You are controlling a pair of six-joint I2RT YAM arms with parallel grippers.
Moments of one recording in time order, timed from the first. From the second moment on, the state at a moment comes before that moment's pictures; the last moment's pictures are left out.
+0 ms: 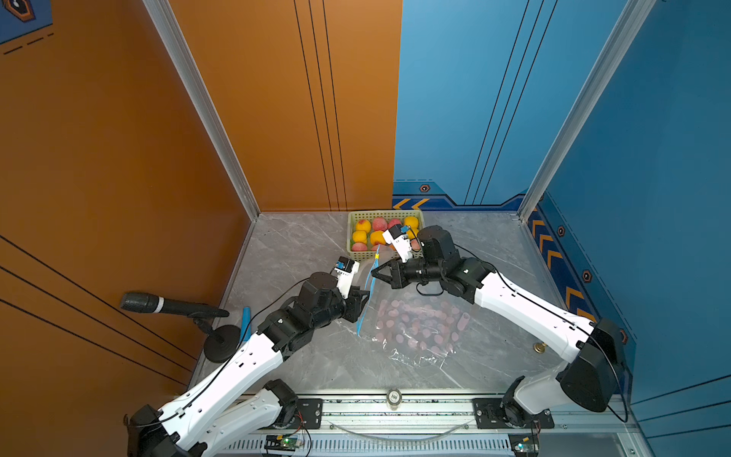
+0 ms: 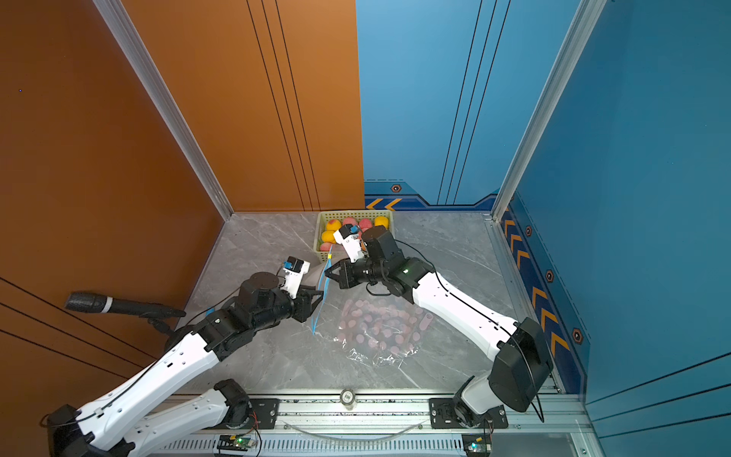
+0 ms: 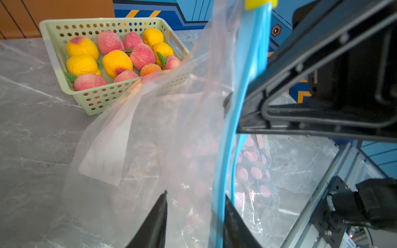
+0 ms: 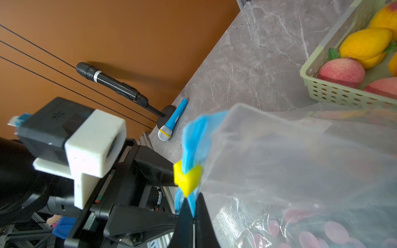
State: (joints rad) left arm -0.67 0.92 0.77 -0.36 0.04 -0.30; right arm 0.74 1.49 1.30 -0.30 -0.51 0.47
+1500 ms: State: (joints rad) left arm -0.58 0.85 1.09 -0.73 0.06 0.08; right arm 0.88 1.33 1.69 -0.81 -0.15 0.02
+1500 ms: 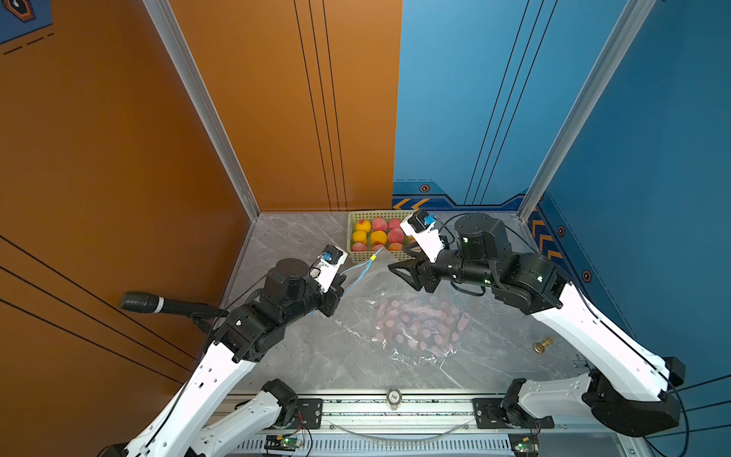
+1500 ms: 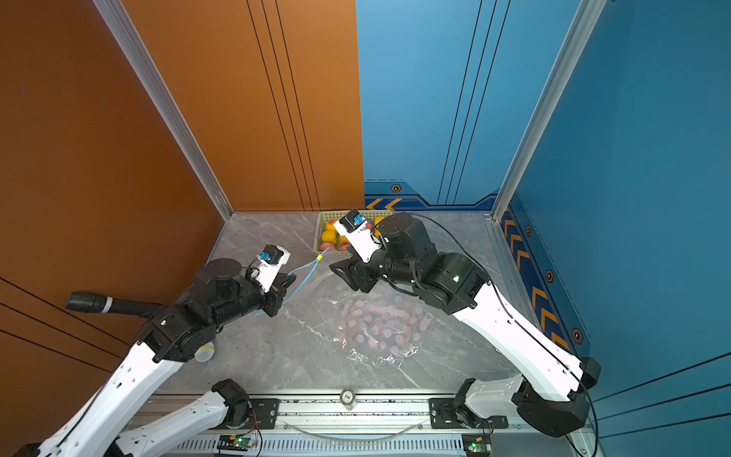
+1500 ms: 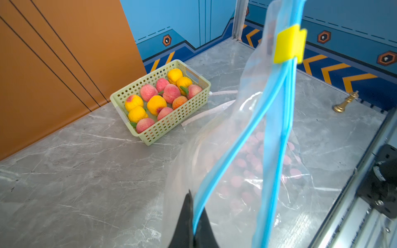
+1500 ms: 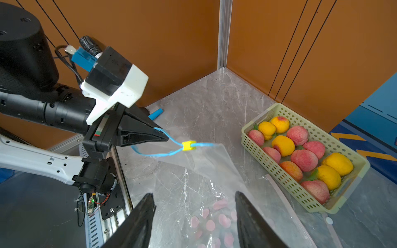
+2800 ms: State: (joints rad) left arm -0.42 1.01 1.16 -0.78 -0.62 -0.36; right arm 0.84 1.63 1.74 -0.62 -0.04 0.41
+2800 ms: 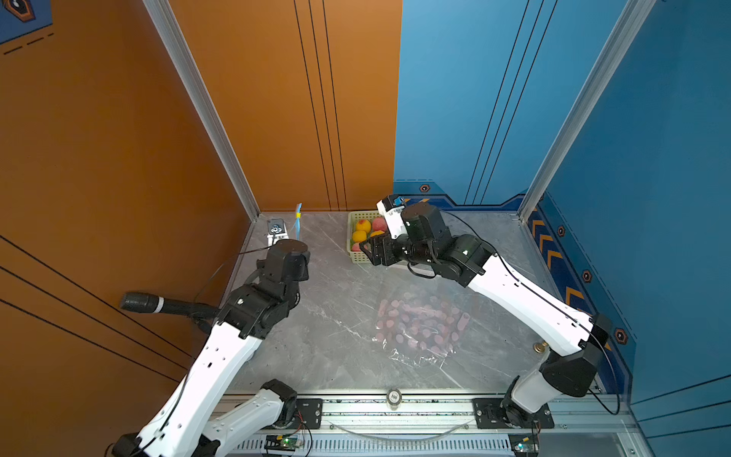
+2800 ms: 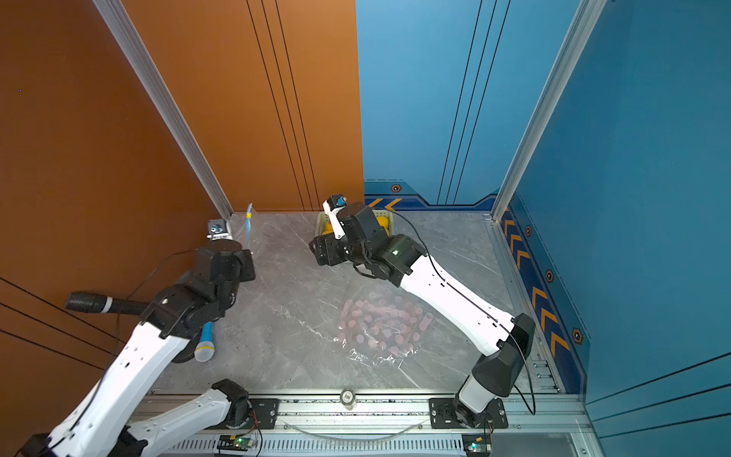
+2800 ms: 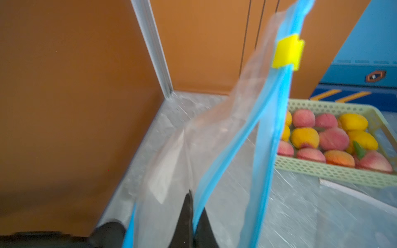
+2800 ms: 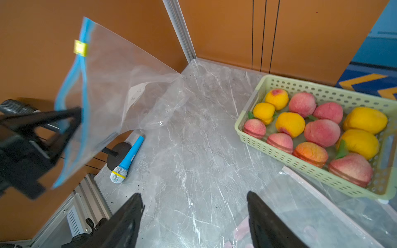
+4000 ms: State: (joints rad) left arm -0.28 1.14 0.83 -0.36 -0.03 -0.78; right arm 0.87 2.01 1.67 -0.27 -0.24 0.74
